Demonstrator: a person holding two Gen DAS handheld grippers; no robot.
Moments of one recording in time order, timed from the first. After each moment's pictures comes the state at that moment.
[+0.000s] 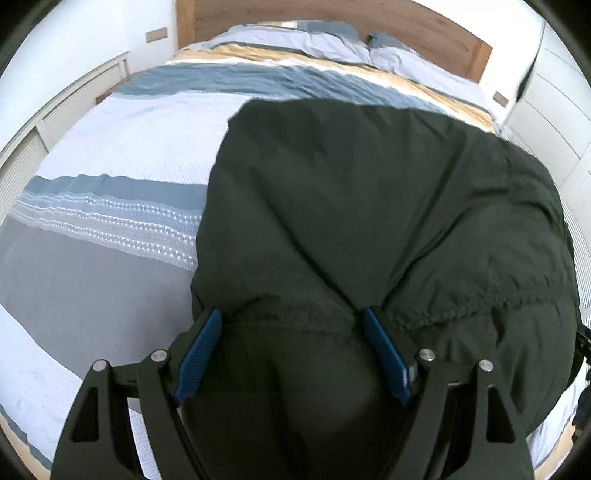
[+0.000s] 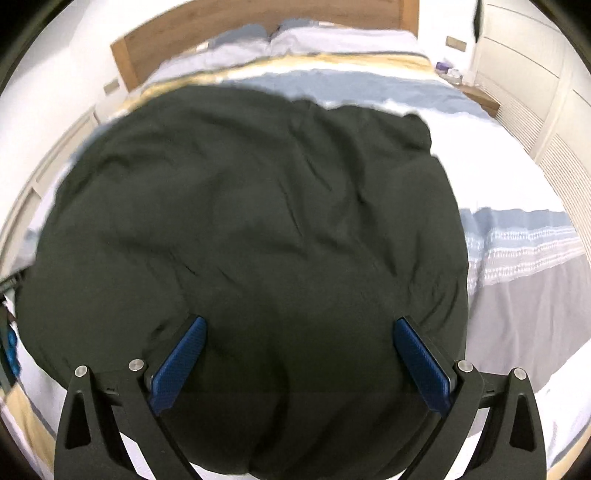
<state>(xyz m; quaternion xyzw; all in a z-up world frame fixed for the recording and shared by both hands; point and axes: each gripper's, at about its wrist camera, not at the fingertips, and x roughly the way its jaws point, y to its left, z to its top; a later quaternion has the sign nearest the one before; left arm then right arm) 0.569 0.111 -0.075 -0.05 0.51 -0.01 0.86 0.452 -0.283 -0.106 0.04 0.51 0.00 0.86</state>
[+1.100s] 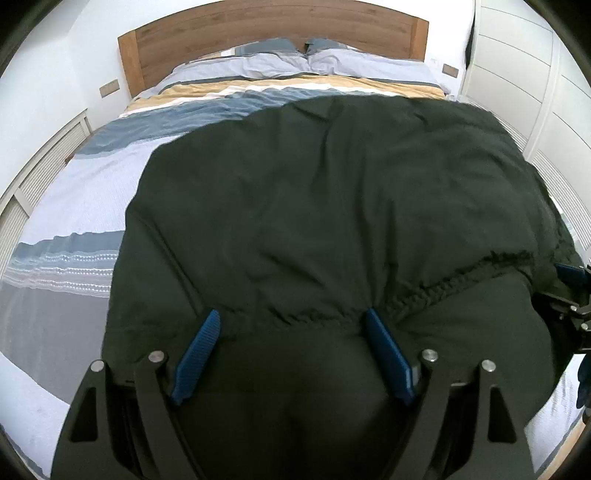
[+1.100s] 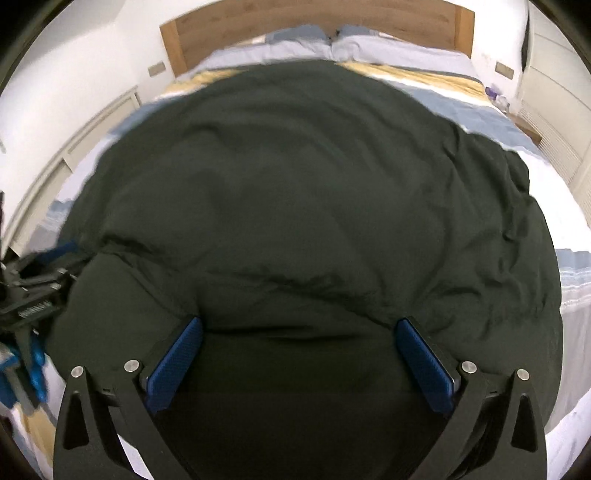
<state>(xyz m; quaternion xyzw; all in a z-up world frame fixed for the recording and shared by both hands) 0.549 0.037 -0.065 0.04 0.46 -0.07 0.88 0.474 -0.193 -0.105 0.01 0.50 0.07 0.86</state>
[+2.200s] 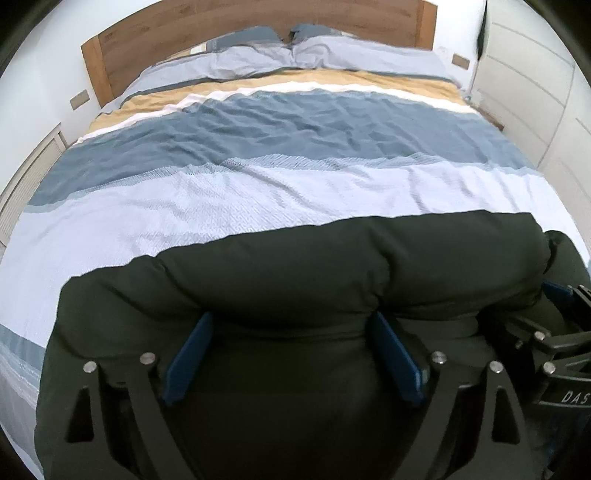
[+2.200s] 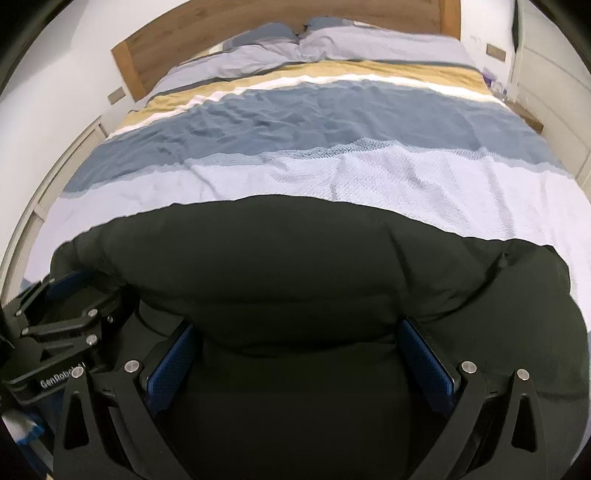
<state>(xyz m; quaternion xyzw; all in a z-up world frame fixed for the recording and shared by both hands) 0.764 -0.063 -0.087 0.06 0.49 -0.06 0.87 0.669 -0.216 -0.118 0.06 0.50 0.03 0.86</state>
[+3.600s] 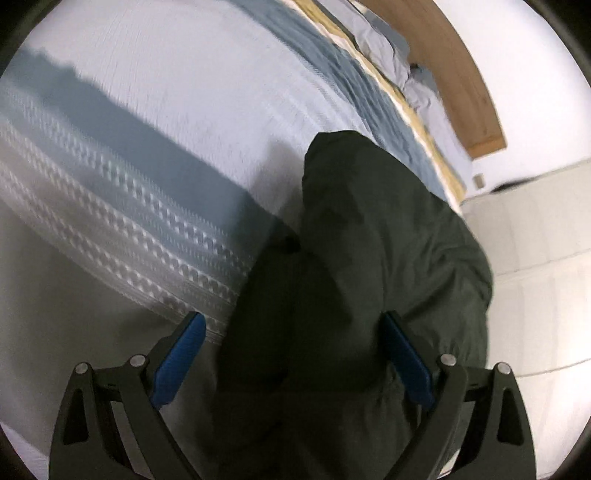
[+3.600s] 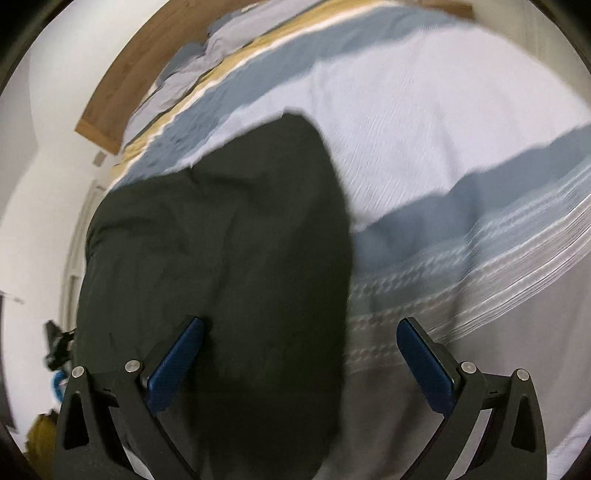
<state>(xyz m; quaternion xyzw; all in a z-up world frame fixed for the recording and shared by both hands) 0.657 0.249 -0.135 -0.35 0.54 -0.10 0.76 0.527 -0.449 -0.141 0.27 0.54 0.05 0.79</state>
